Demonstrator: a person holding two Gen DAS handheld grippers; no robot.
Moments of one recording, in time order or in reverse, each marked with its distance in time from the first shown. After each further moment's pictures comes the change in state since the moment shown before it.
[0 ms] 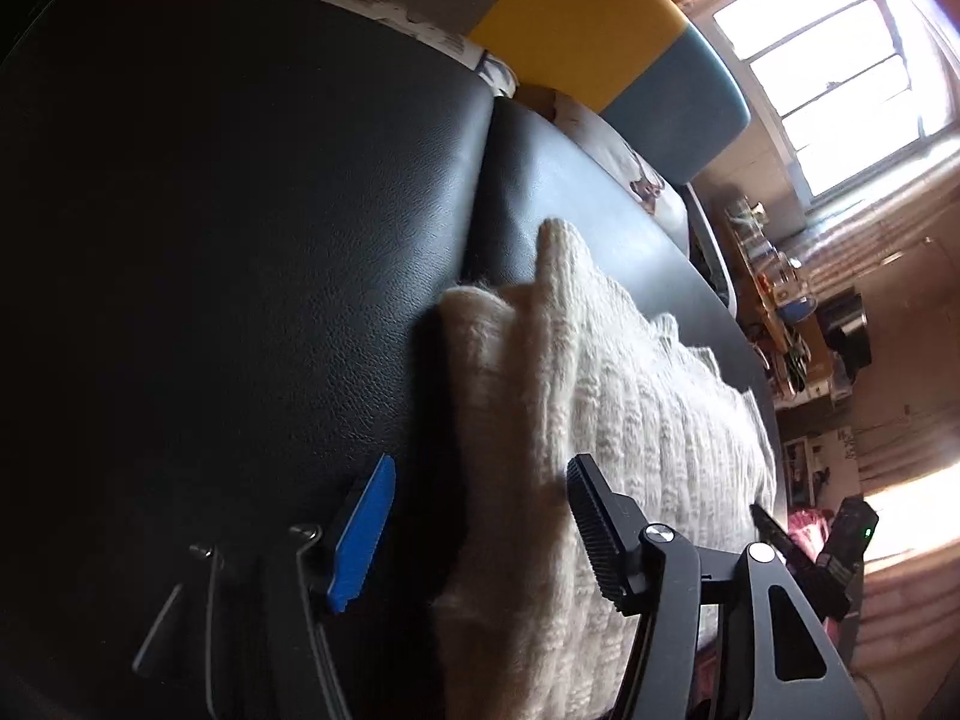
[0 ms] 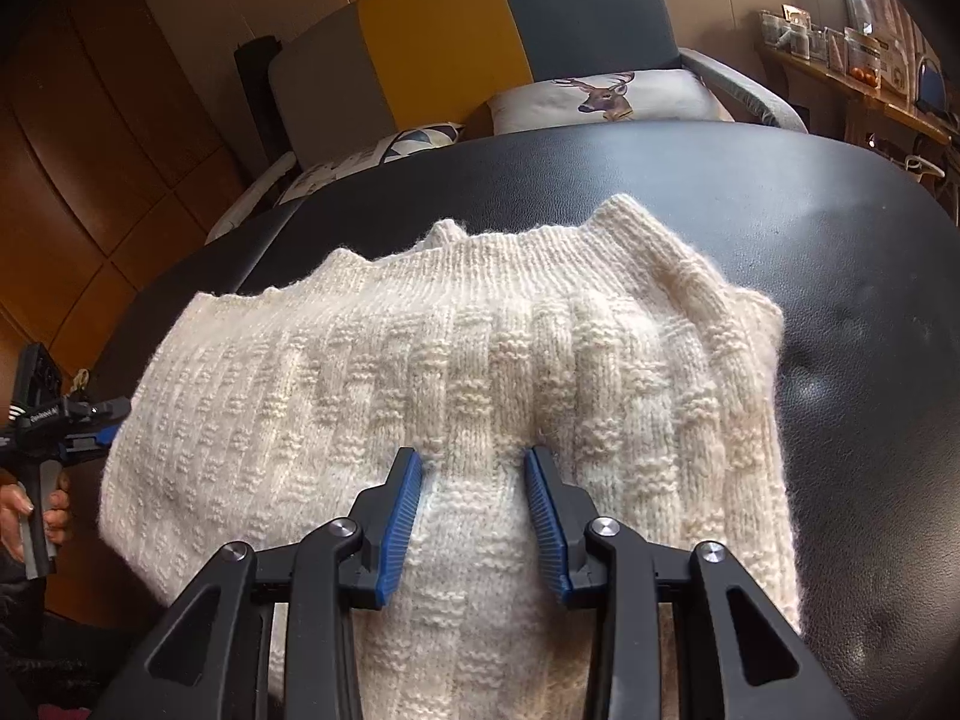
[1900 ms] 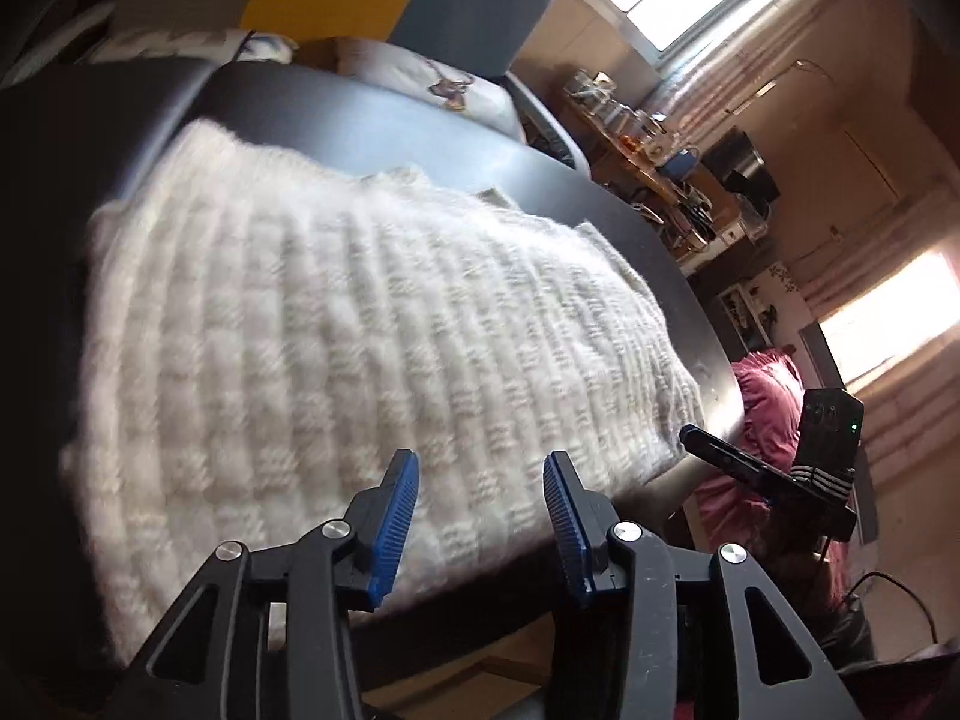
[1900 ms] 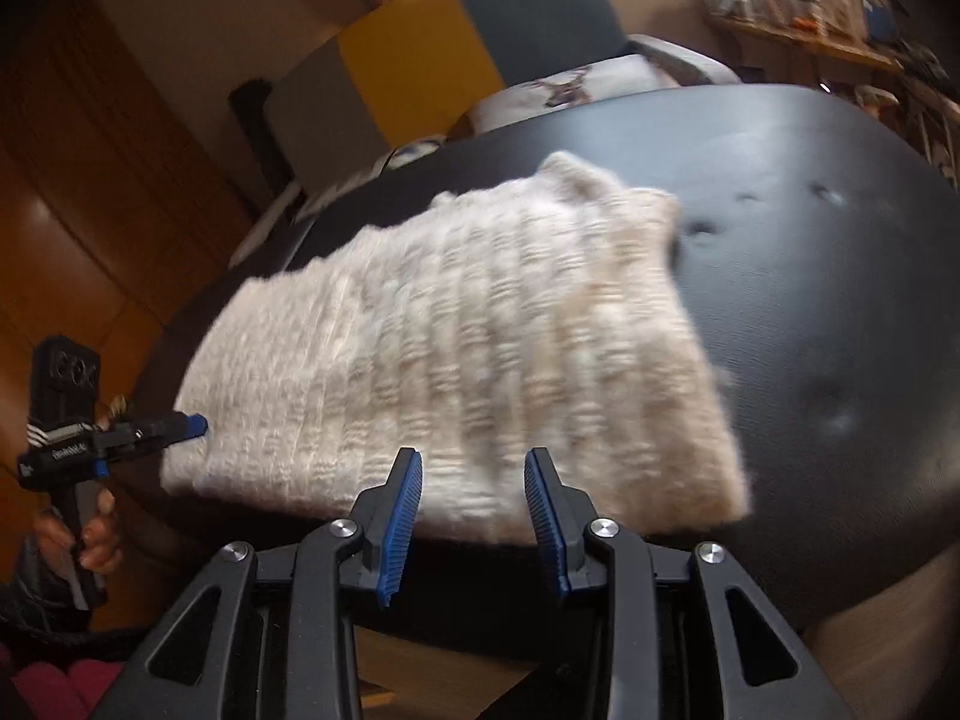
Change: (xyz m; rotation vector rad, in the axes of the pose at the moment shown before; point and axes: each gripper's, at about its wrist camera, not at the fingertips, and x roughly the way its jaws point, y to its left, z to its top) left arm 0.003 -0.128 -0.076 0.372 0.123 -0.160; right arm -0.085 -0.026 -0.077 0.151 -0.065 0.072
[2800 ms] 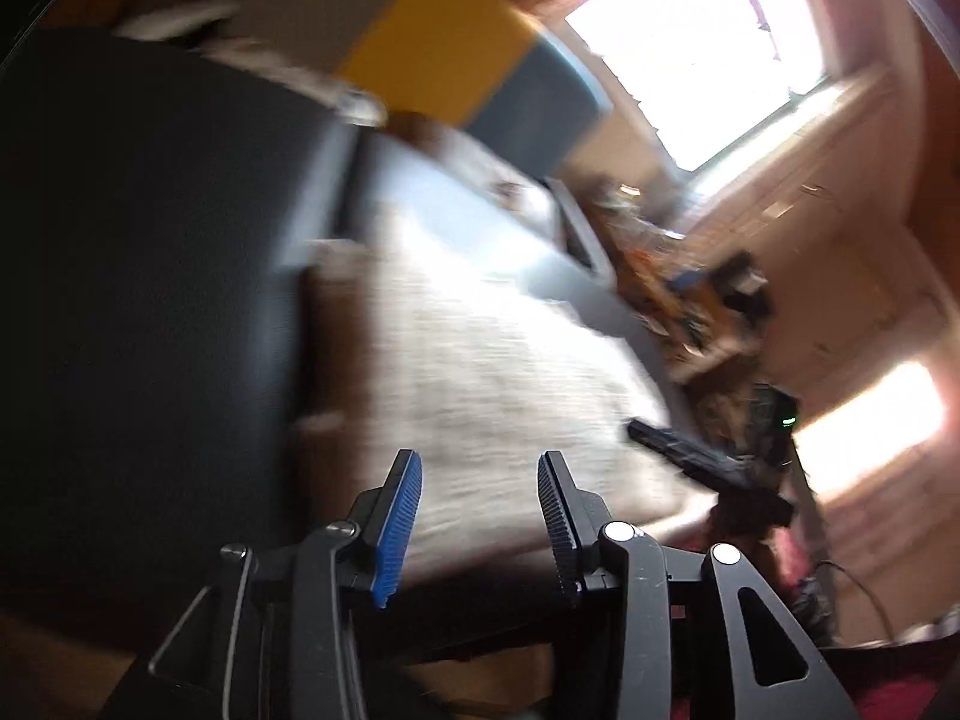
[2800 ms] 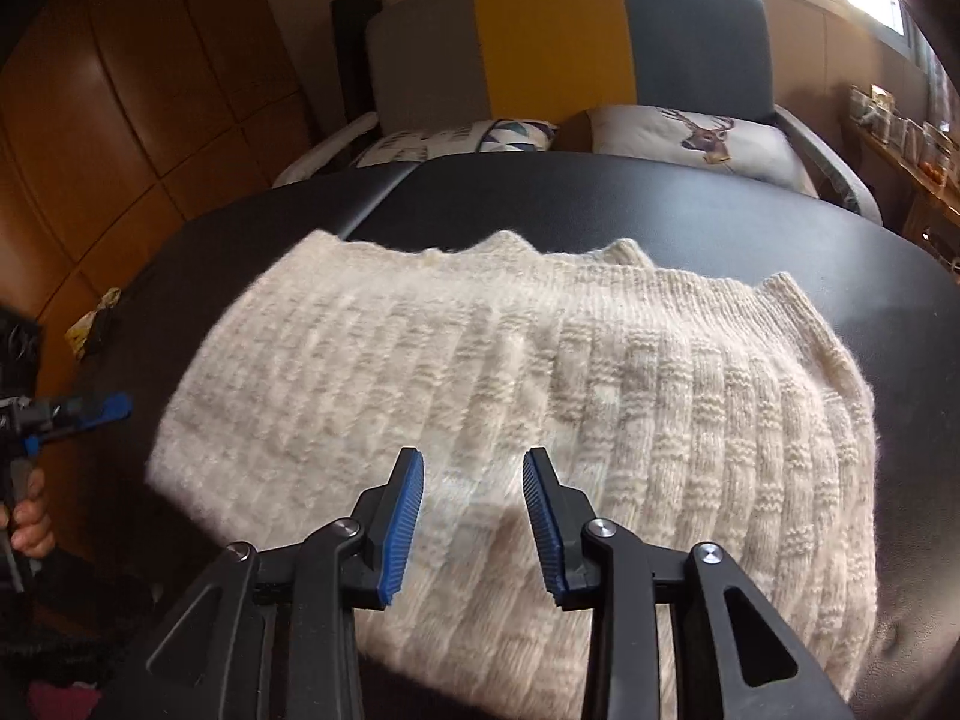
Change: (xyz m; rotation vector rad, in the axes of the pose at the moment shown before) left arm -0.094 0.072 -0.039 -0.162 -0.205 -0.078; right arm 0.088 0.132 0.044 -0.374 0.115 -0.030
